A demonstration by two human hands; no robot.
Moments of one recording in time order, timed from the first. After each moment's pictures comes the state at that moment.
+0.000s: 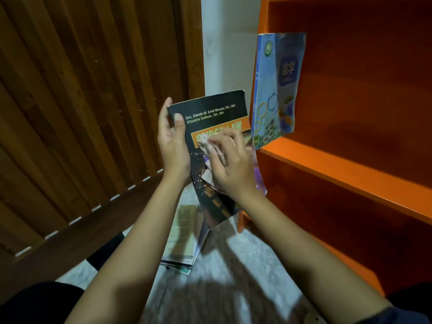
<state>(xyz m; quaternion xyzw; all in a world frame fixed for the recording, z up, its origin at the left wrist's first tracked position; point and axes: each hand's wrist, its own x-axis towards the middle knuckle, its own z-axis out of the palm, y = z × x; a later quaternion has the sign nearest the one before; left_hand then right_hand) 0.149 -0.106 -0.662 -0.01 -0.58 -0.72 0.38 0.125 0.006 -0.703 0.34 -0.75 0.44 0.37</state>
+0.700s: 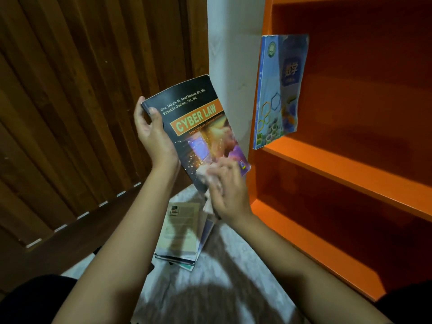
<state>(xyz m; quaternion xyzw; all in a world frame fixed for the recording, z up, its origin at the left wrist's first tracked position) 0.159 -0.127 -0.648 0.06 -0.46 -0.76 0.45 0.159 0.007 -0.753 0.38 -0.72 0.46 0.35</state>
